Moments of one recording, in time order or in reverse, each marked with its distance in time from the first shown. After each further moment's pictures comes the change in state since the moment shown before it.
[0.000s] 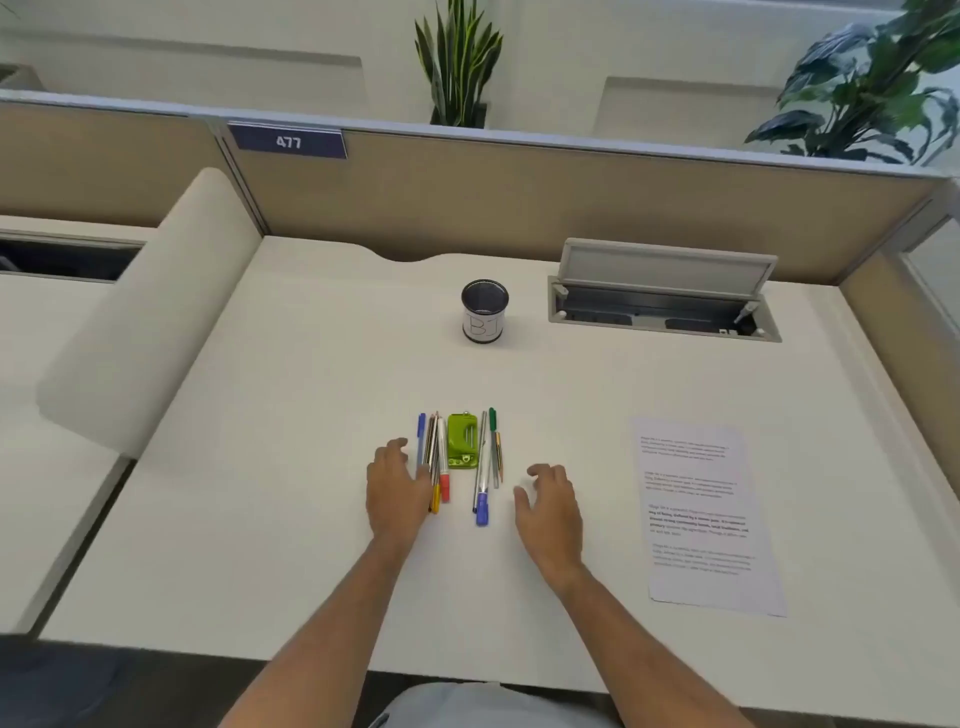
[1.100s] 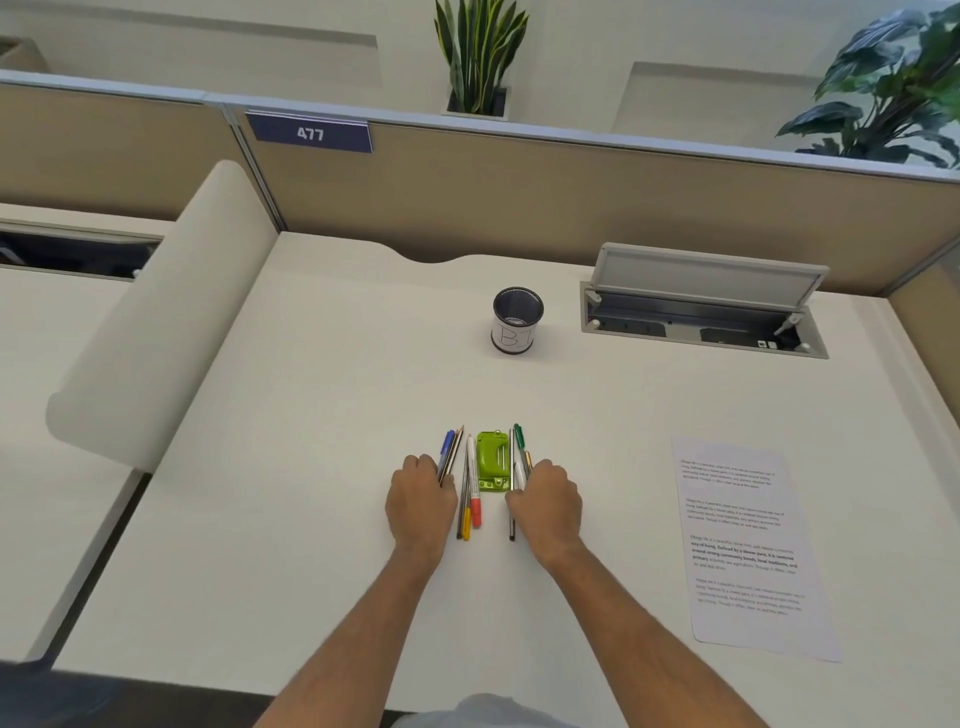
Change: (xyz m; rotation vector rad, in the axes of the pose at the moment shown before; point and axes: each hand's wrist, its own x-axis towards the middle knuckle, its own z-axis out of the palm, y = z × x) left_hand 0.044 -0.010 0.005 0.299 -0.042 0.046; right_hand 0.061 -0.059 0.038 -0.232 -0.165 0.165
